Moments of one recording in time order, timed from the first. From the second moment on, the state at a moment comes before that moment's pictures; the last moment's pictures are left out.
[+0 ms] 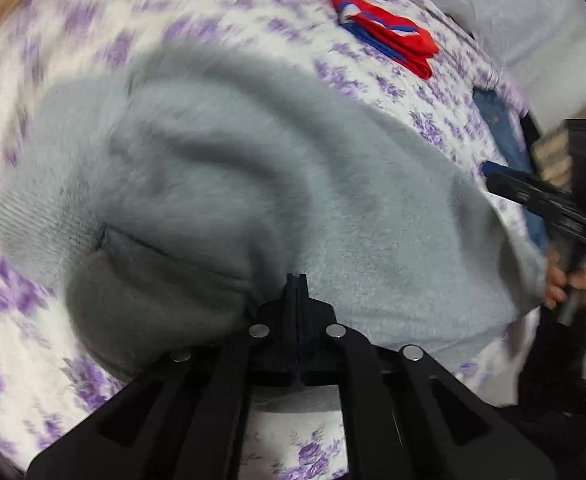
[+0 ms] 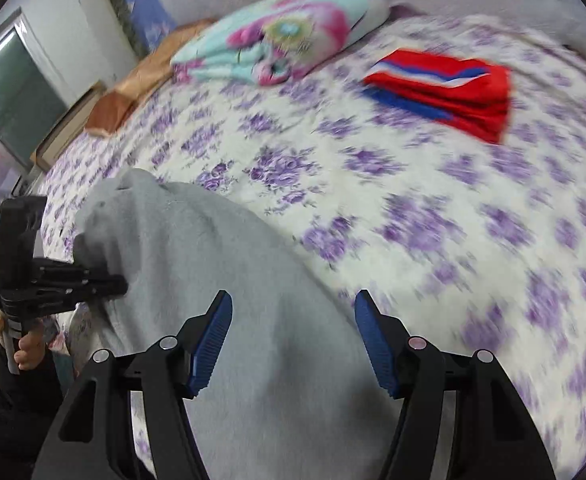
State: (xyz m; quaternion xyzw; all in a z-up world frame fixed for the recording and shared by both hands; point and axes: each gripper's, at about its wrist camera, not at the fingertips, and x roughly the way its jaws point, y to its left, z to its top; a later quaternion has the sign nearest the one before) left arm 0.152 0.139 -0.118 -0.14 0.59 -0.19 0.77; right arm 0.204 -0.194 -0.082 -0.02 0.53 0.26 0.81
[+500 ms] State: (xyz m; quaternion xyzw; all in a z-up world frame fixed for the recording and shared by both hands) left arm 0.135 0.138 -0.113 -0.12 0.58 -0.17 0.79; right arm 0.226 -0.127 -0.108 -0.03 0.59 0.38 0.72
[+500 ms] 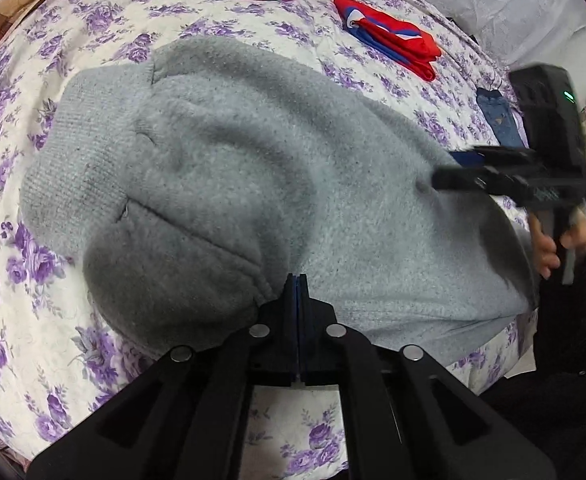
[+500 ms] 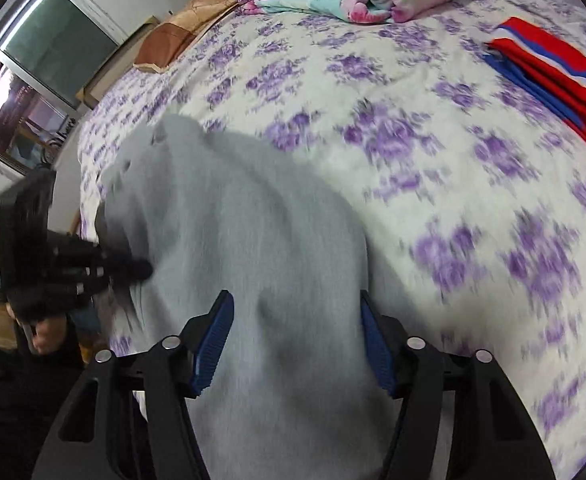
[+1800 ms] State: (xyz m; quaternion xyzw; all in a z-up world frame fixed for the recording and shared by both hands) left arm 0.174 0.068 -0.110 -0.06 0.57 -0.20 0.79; right arm 0.205 -0.101 -0.091 -0.05 0.53 0.34 0.77
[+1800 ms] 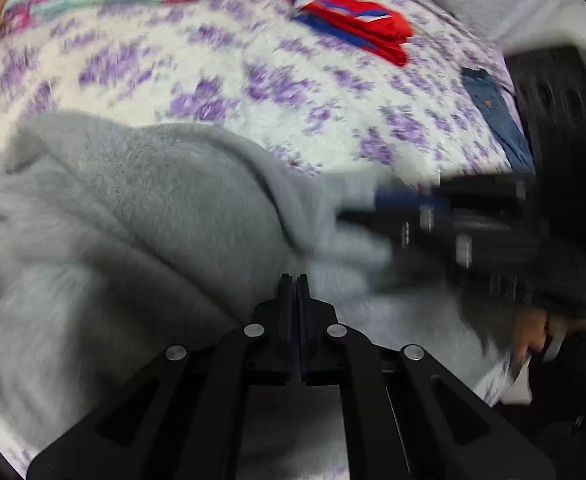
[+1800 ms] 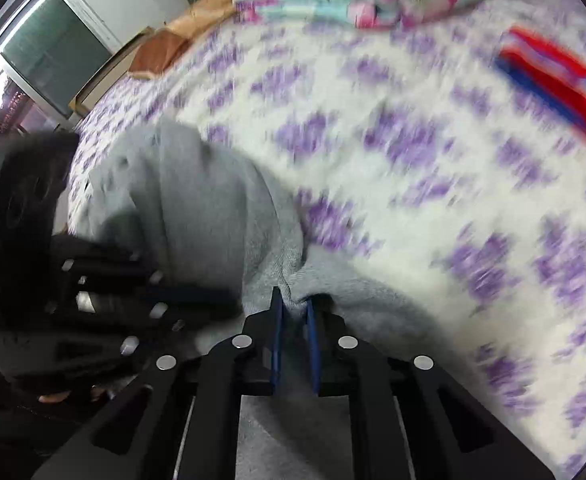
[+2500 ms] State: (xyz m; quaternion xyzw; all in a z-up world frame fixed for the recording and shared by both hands) left arm 0.220 0.046 -0.098 -0.08 0.58 -0.25 0.77; right arm 0.231 -0.134 -0.065 -0.11 0.52 0.25 0.81
